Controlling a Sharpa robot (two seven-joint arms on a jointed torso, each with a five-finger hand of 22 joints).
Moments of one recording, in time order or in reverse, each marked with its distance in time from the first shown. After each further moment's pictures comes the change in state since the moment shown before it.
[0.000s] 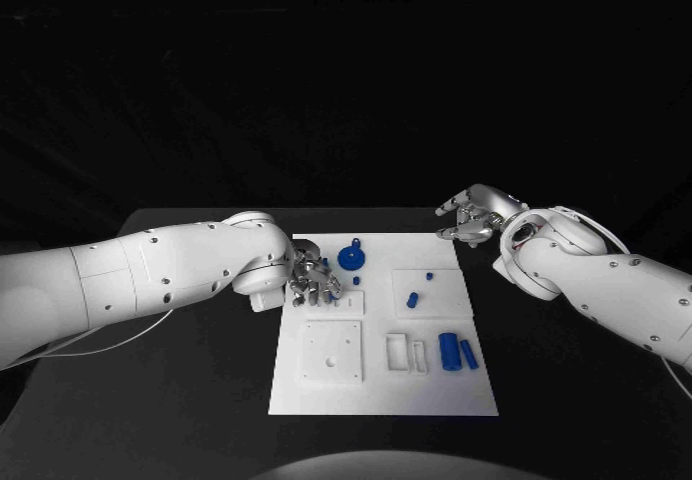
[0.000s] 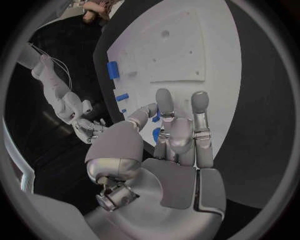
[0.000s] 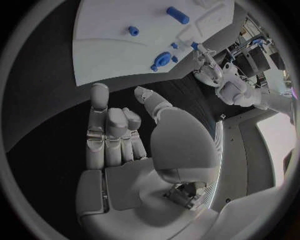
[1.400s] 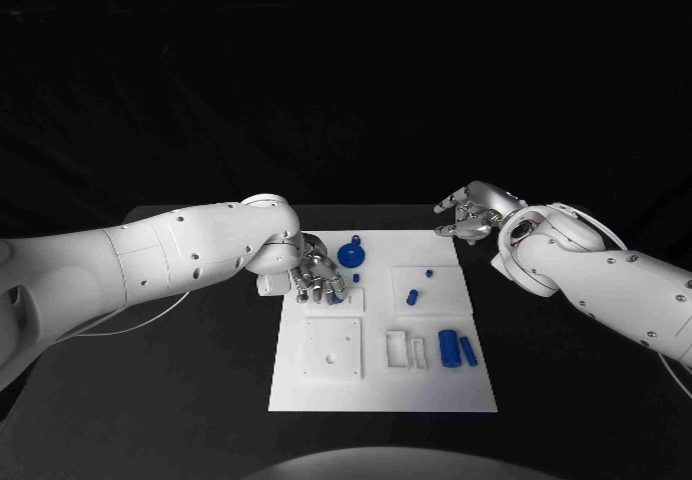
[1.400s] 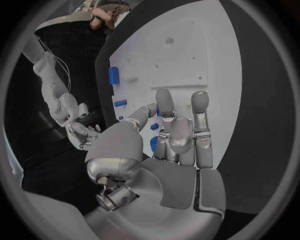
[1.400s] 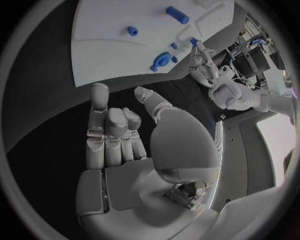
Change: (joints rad) left arm 0.012 0.109 0.000 -0.159 0.076 0.197 -0.039; left_hand 0.001 -0.001 -0.004 -0.004 -0.002 0.000 0.000 0.000 0.015 0.000 0.000 0.000 -0.013 -0.004 0.000 0.000 0.006 0.000 0.000 0.000 0.000 0.000; right arm 0.000 0.005 0.000 -0.004 -0.001 0.003 0.000; right_hand 0.000 0.000 0.000 0.000 0.000 -0.002 0.002 0.000 0.000 0.000 0.000 0.000 0.000 0.000 0.000 0.000 0.000 0.000 0.000 0.000 0.000 0.000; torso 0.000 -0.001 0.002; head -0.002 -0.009
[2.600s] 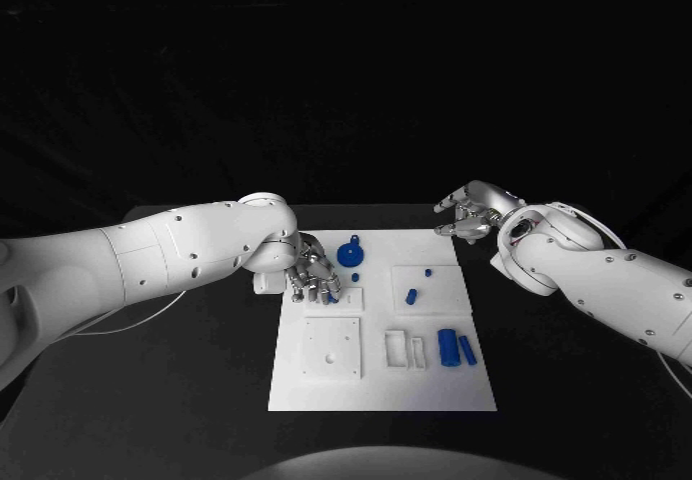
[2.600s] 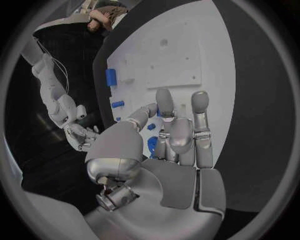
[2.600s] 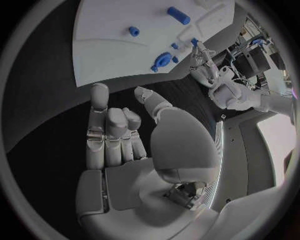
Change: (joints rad) left arm -0.001 0.002 0.001 -0.016 -0.015 0.027 -0.003; left_hand 0.000 0.000 -0.002 -0.002 -0.004 0.000 0.000 -0.001 0.001 0.000 0.000 0.000 -0.005 0.002 0.002 0.000 -0.002 0.000 0.000 0.000 0.000 0.001; right arm 0.000 0.001 0.000 -0.005 -0.001 0.000 0.000; right_hand 0.000 0.000 0.000 0.000 0.000 0.002 -0.002 0.000 0.000 -0.002 -0.002 0.000 0.000 0.000 0.000 0.000 0.000 0.000 0.000 0.000 0.000 0.000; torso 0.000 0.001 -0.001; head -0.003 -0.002
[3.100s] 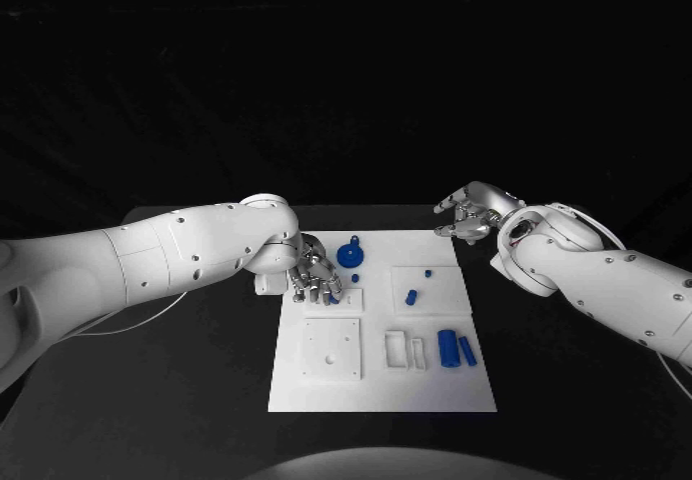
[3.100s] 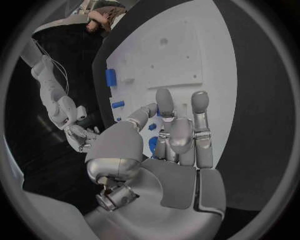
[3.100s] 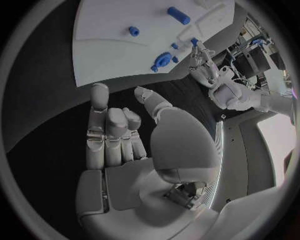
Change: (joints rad) left arm -0.001 0.004 0.001 0.001 -0.016 -0.005 0.007; left_hand 0.000 0.000 0.000 0.000 0.000 0.000 0.000 0.000 0.000 0.000 0.000 0.000 -0.002 0.000 0.000 0.000 -0.002 0.000 0.000 0.000 0.000 0.000; right arm 0.000 0.000 0.000 0.000 0.000 0.000 0.000; right_hand 0.000 0.000 0.000 0.000 0.000 0.000 0.000 0.000 0.000 0.002 0.002 0.000 0.000 0.000 0.000 0.000 0.000 0.000 0.000 0.000 0.000 0.000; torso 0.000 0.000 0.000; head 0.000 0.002
